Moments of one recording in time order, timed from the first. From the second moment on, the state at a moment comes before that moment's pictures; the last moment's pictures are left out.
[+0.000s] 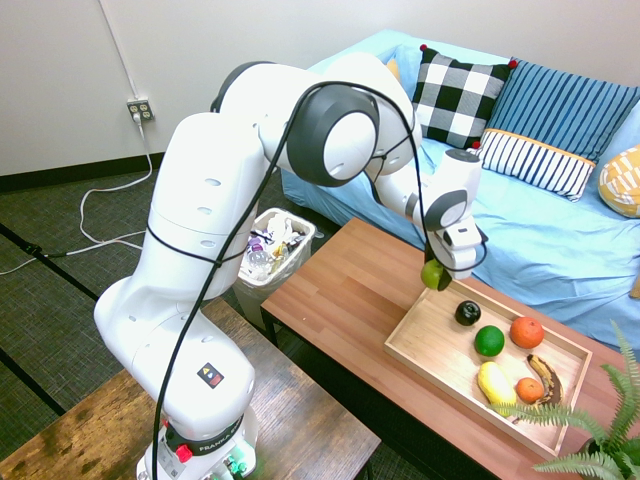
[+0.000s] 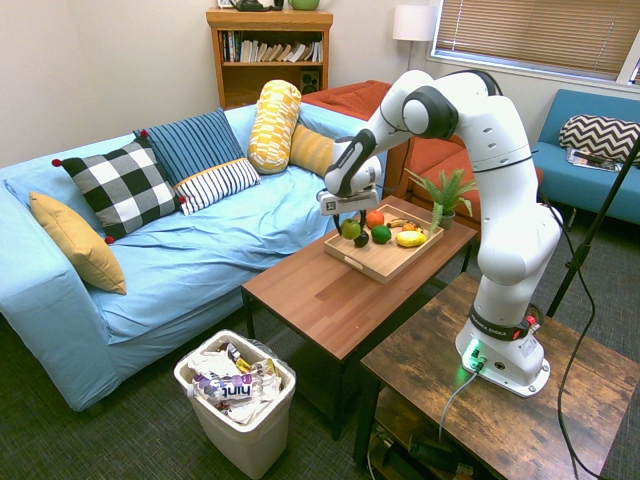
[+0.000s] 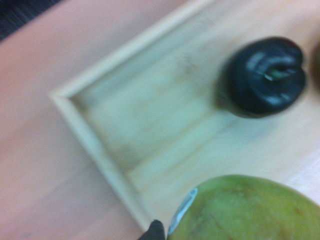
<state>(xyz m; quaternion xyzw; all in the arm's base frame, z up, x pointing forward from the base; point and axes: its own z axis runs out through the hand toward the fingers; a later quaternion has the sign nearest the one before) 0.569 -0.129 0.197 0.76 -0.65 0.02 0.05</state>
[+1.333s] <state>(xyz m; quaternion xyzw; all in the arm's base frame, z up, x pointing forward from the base) 0.509 -0.192 0.098 0.73 -0.68 -0.01 0.07</state>
